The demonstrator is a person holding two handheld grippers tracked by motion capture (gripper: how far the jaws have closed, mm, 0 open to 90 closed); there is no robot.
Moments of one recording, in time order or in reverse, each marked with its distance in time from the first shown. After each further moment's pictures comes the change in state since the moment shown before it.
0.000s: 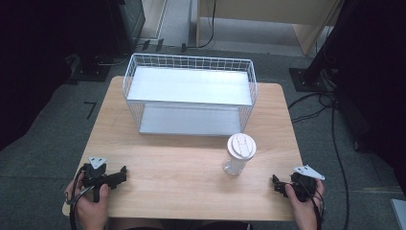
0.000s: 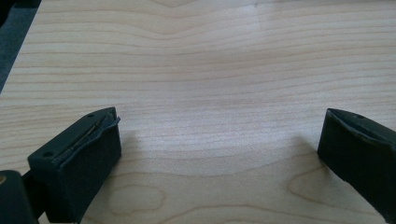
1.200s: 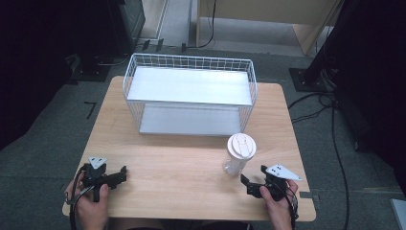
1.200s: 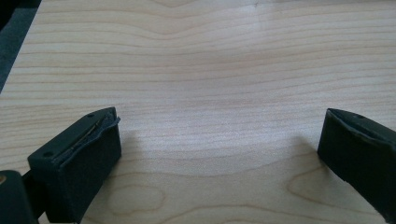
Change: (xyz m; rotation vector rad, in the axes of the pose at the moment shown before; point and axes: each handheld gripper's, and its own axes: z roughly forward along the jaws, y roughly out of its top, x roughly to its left) left arm 0.000 0.000 0.000 0.000 0.000 0.001; right arm 0.093 0.021 -0.014 -0.156 0.368 -0.036
